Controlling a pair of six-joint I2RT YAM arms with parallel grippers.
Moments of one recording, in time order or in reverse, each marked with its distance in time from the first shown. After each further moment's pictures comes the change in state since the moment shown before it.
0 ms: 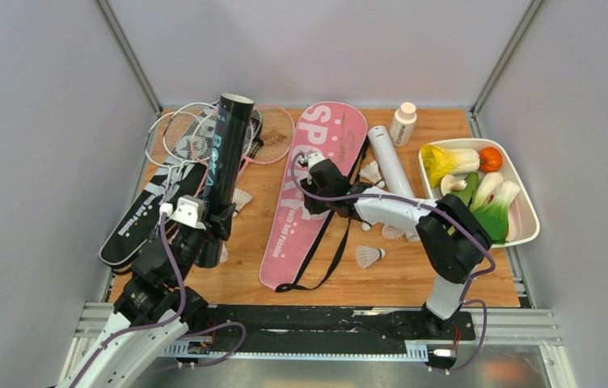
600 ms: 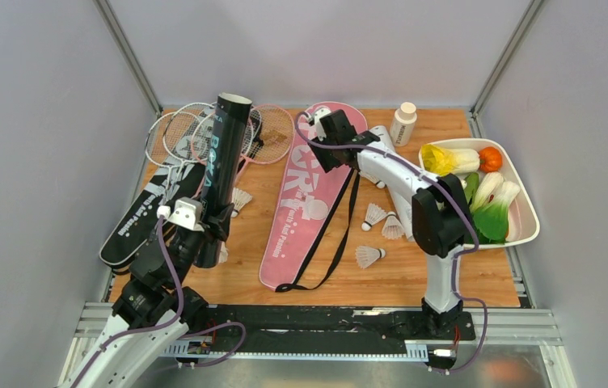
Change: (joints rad) left arm 0.000 -0.026 0.000 -0.001 0.000 0.016; right arm -0.181 0.183 0.494 -0.344 0.132 -0.377
